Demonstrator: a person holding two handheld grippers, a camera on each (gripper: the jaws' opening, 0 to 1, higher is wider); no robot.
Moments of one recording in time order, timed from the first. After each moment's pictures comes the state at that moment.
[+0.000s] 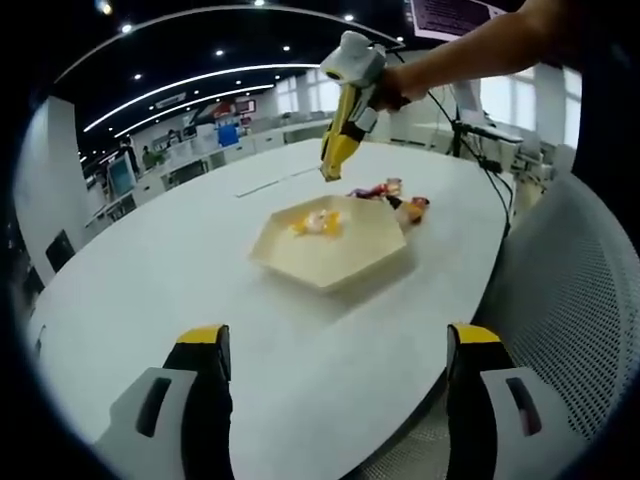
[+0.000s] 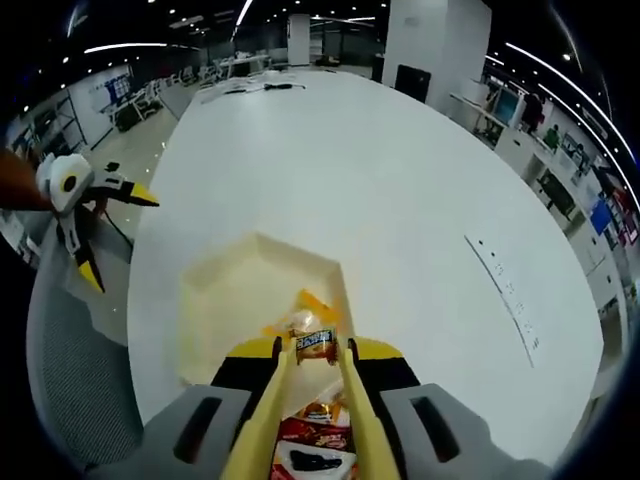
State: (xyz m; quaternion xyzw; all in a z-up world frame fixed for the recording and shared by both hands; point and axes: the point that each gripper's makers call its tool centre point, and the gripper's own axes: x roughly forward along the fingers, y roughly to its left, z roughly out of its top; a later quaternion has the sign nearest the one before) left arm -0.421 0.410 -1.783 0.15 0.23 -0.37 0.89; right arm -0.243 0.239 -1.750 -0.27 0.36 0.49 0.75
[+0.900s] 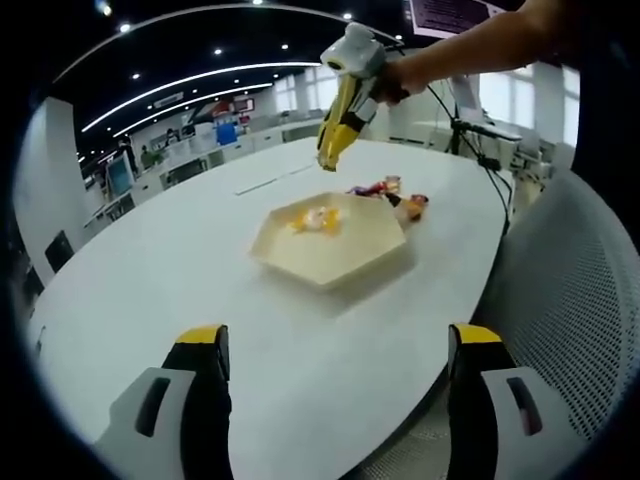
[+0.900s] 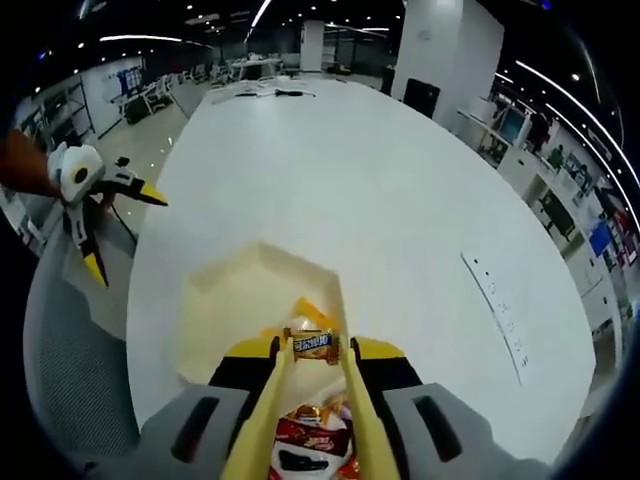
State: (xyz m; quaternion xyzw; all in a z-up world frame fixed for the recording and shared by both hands) left arm -0.421 0.411 -1.786 0.15 0.24 -0.37 0.89; right arm -0.241 0.242 -1.734 -0.29 0.33 0.50 0.75
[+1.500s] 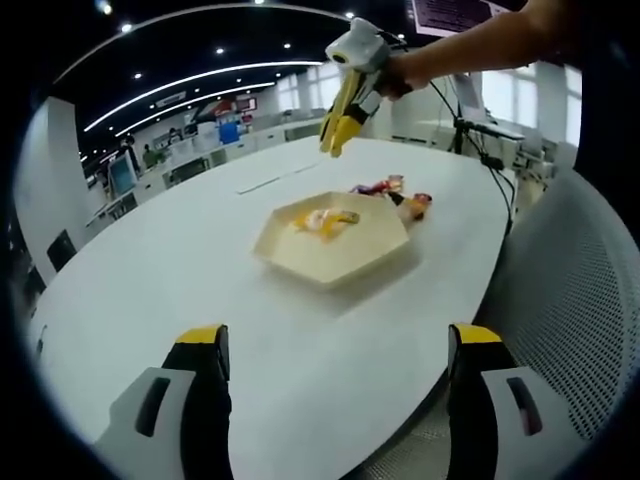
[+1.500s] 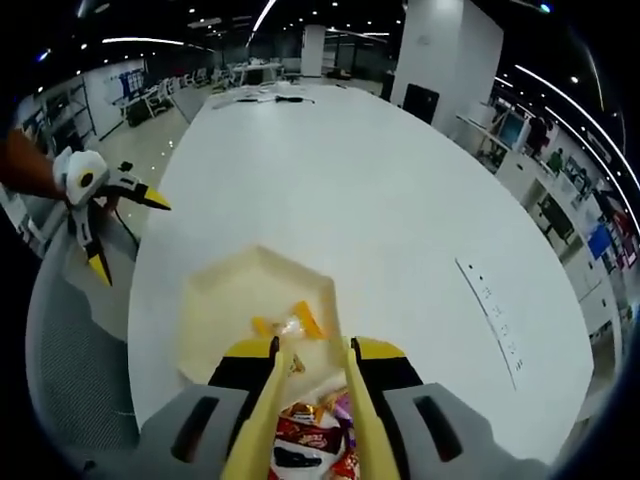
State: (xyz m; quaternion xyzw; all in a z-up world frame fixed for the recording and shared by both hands) left arm -0.420 0.413 -1.787 0.15 0.24 -0.36 0.89; right arm -0.239 0.229 -1.722 -0.29 0.32 0.50 0.75
